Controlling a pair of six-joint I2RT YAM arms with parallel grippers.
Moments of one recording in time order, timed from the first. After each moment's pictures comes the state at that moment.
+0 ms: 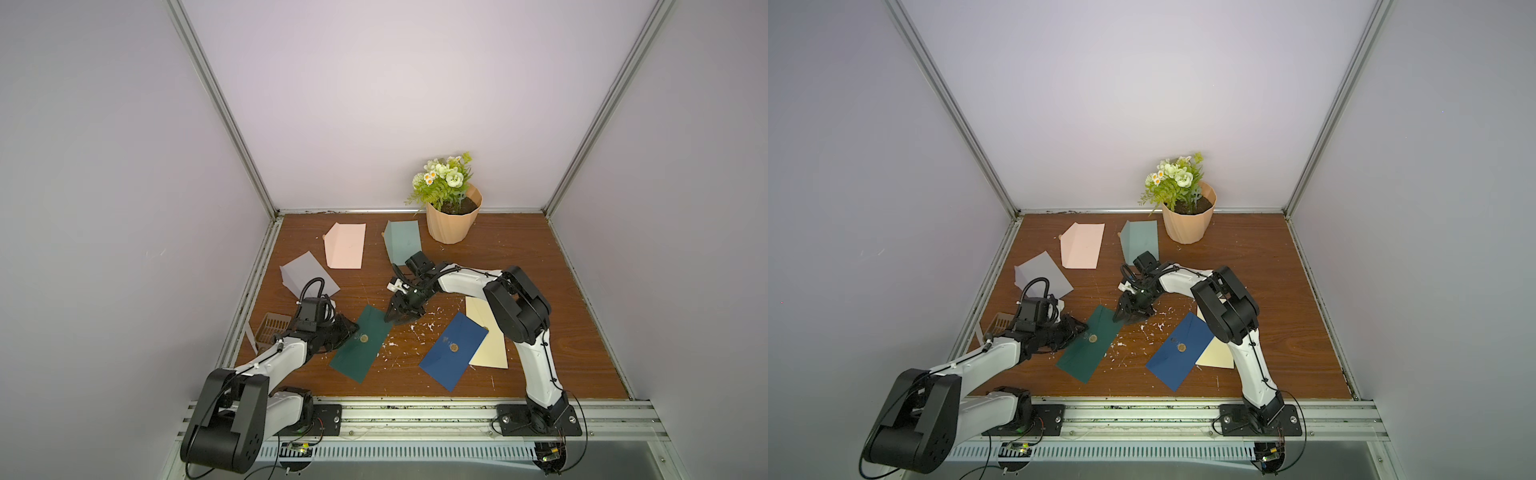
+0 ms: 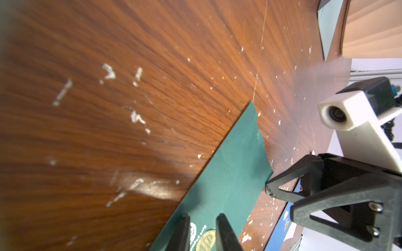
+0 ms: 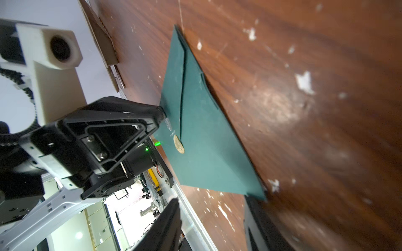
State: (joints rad) left arm -0.14 1.19 0.30 -0.07 0.49 -0.80; right arm 0.72 2.17 1.46 -0.45 -0.85 0.54
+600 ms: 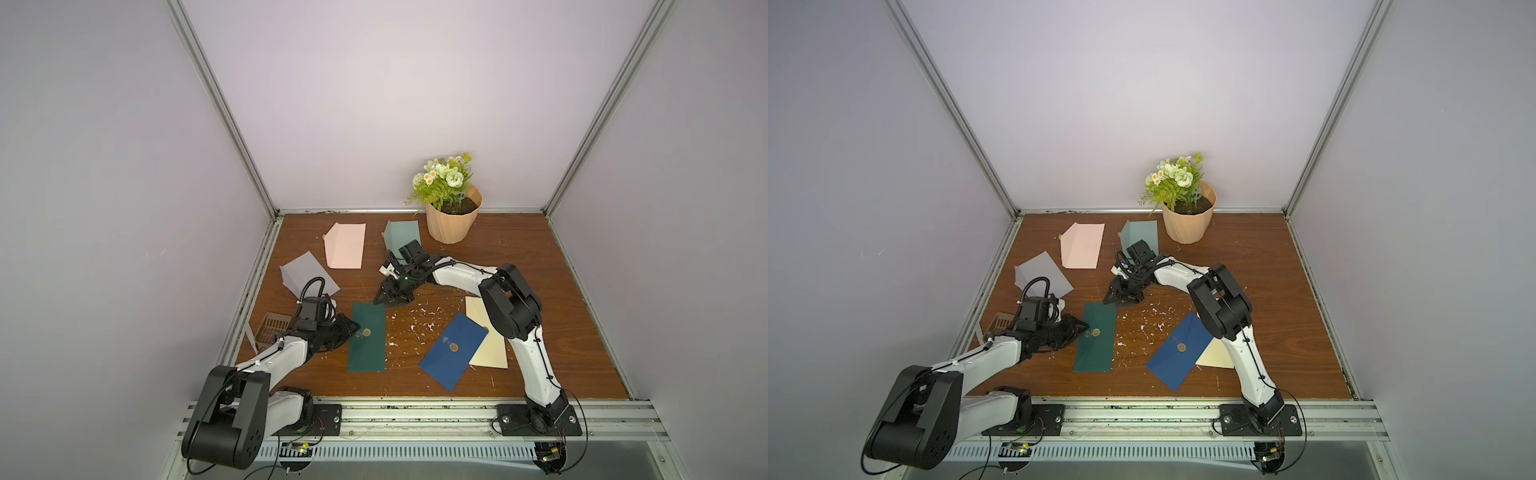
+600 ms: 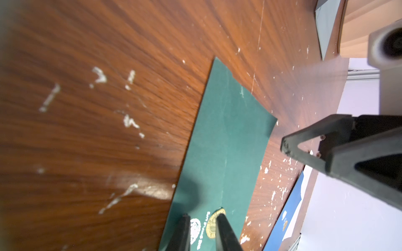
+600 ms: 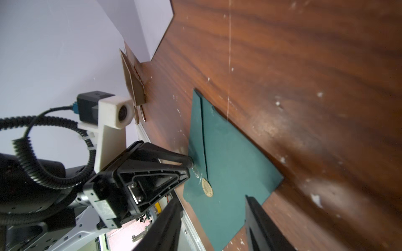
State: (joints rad) left arm -0.14 1.21 0.31 -0.05 0.50 -0.80; right arm 0.69 2.23 1.64 -0.39 -0.78 0.61
